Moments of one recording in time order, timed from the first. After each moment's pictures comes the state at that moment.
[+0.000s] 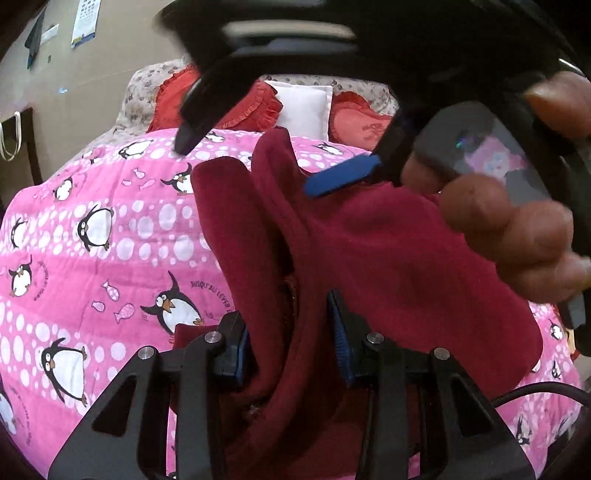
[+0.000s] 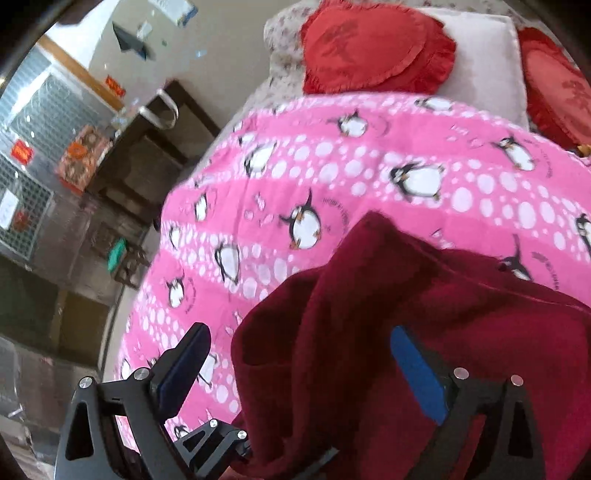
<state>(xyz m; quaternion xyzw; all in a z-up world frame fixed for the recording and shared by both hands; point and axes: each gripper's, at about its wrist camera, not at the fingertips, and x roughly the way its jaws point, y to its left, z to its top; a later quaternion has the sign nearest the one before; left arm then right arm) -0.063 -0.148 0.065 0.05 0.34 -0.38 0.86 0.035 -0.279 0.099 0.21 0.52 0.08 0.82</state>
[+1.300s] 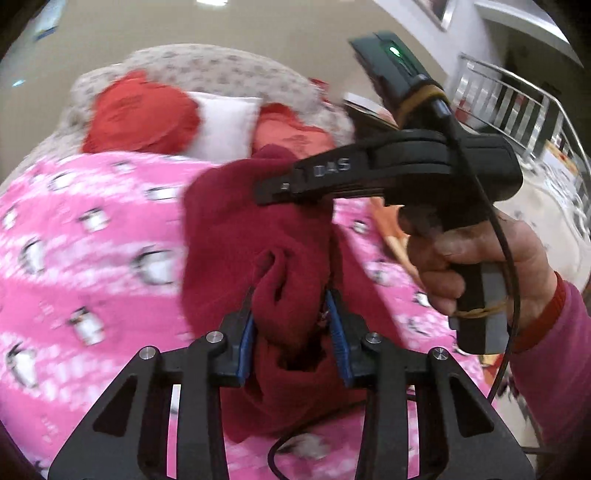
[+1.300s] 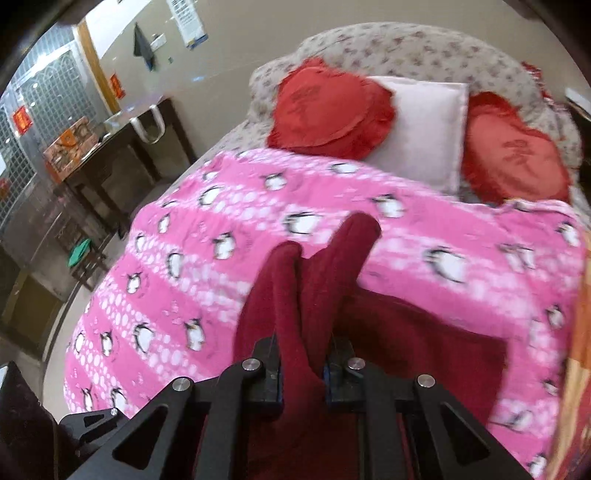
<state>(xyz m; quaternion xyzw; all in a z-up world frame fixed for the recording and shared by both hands) -0.122 -0.201 0.144 0.01 0.35 -0.49 0.79 -0.069 -0.369 0.158 0.11 0.44 0.00 0.89</state>
